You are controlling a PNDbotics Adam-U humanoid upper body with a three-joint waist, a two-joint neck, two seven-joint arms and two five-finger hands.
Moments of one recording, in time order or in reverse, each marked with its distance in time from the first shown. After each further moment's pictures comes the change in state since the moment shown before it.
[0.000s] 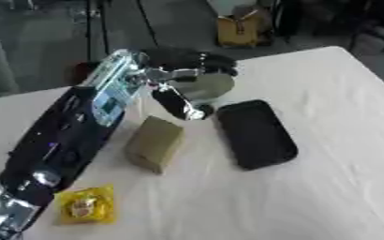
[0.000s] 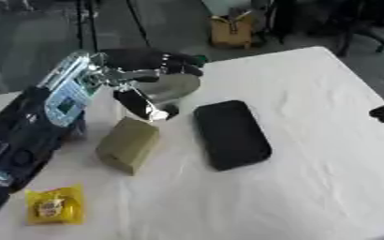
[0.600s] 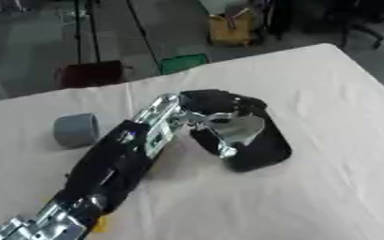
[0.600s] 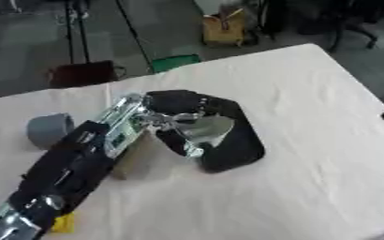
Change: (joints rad) left arm 0.029 -0.100 -0.005 0.135 -0.173 -0.079 0.178; right arm -0.012 0.001 0.006 -0.004 -0.005 0.008 0.009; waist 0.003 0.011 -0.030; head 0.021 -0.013
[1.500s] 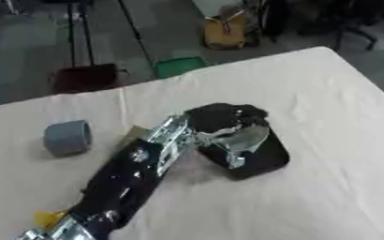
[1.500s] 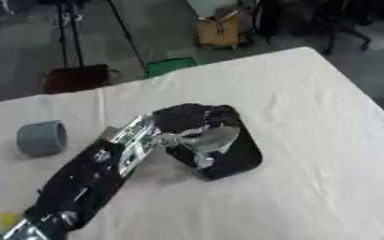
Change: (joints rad) left arm -0.001 -0.034 0.052 0.094 -0.222 0.002 0.327; right arm -0.034 0.019 0.012 -0.009 -0.008 0.006 0.017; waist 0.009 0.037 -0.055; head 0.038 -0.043
